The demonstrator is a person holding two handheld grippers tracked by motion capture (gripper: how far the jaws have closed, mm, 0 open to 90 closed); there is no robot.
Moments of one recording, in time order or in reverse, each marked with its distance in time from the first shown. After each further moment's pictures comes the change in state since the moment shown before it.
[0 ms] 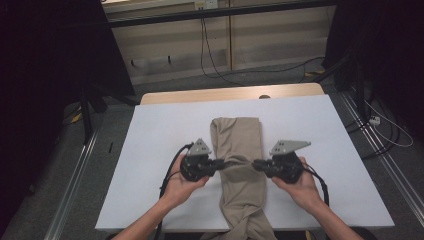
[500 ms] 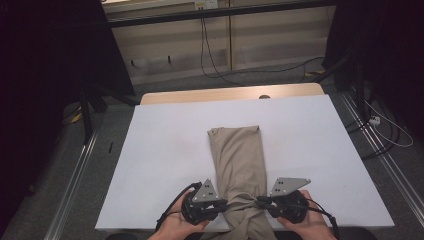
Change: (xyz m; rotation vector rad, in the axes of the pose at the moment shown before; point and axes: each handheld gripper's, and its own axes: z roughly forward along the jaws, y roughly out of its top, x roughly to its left) left arm -0.060 -0.049 -0.008 0.107 -0.106 0.110; right arm 0.052 -0.054 -0.016 0.122 0.078 -0.060
